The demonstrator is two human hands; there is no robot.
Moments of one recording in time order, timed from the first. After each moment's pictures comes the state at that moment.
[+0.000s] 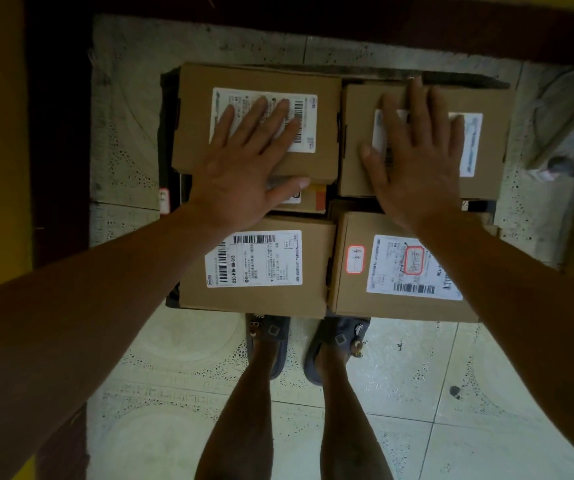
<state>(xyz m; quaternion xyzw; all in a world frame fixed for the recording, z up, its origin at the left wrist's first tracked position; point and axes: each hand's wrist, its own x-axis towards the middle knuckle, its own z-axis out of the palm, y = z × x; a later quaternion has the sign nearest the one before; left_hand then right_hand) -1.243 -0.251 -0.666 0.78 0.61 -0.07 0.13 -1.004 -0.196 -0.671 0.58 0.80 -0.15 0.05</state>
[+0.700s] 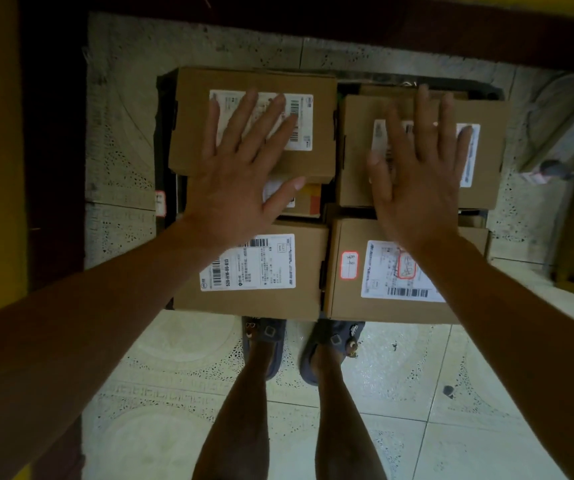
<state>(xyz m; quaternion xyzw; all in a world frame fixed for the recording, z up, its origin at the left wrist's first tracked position) -1.237 -0.261 -0.663 0.78 0.62 0.03 0.05 -1.002 -0.209 -0.661 0.59 0.80 -0.14 -0.03</state>
